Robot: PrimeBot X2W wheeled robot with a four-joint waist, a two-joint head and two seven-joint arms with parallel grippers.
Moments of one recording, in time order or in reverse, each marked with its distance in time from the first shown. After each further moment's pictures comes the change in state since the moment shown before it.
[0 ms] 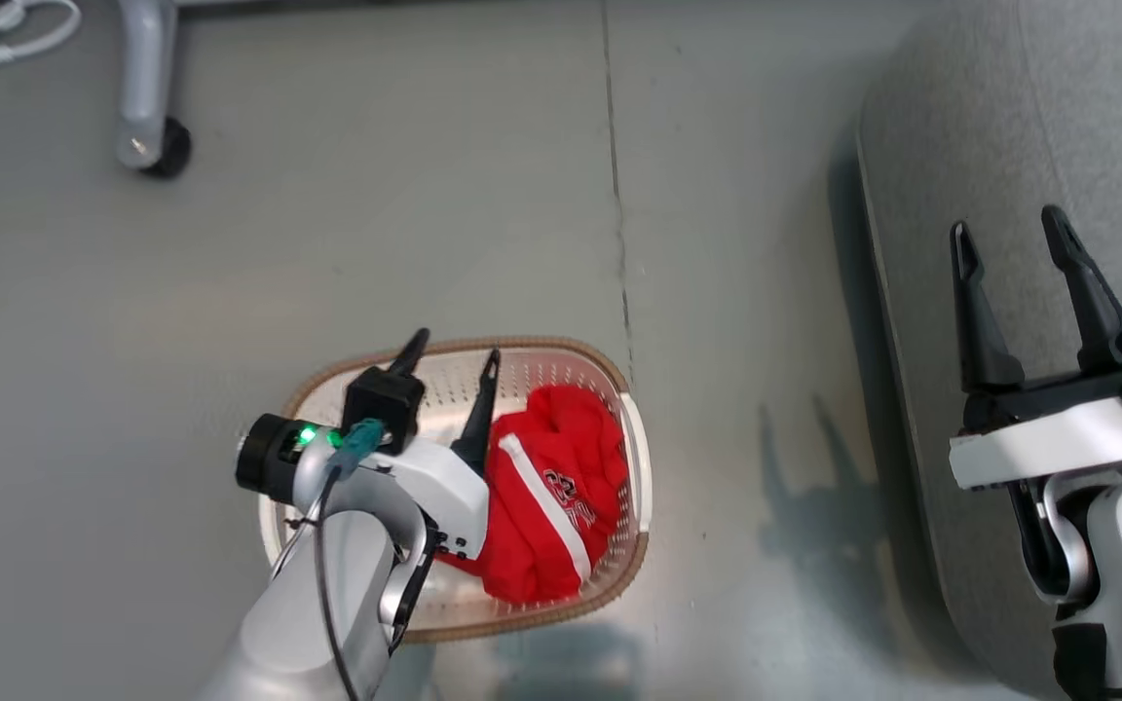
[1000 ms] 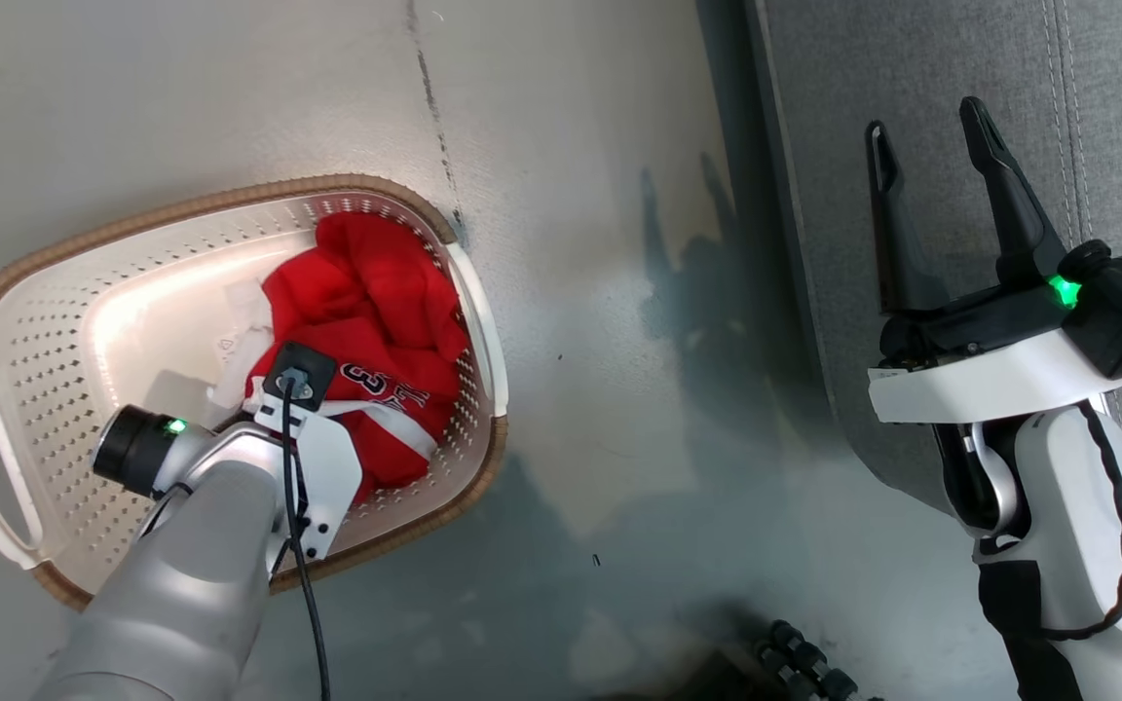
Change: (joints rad) left arm -0.288 0.067 -0.268 0.591 -0.051 -0.040 0.256; right arm -0.150 0.067 0.109 -0.017 0.050 0.000 -0.038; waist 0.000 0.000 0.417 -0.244
